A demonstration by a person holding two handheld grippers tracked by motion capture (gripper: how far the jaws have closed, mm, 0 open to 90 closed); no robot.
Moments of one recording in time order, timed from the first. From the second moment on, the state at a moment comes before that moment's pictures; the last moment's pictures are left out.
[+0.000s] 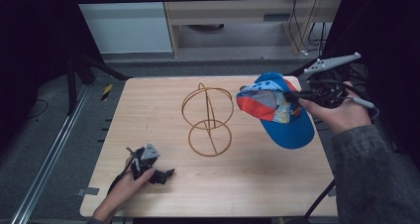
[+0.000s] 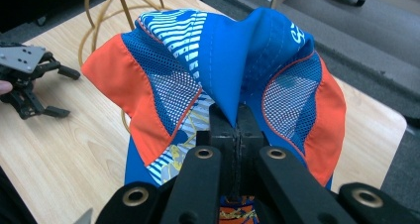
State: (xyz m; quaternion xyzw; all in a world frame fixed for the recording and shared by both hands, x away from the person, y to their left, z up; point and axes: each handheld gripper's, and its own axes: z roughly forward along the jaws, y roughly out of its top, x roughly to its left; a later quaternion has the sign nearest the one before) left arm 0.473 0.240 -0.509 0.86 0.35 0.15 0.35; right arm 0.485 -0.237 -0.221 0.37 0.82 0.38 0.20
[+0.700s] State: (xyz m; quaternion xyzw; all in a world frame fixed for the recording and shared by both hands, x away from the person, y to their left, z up) left arm 0.473 0.240 -0.509 0.86 0.35 0.15 0.35; right arm 0.507 -0.185 -0.180 0.33 0.84 0.39 0.20
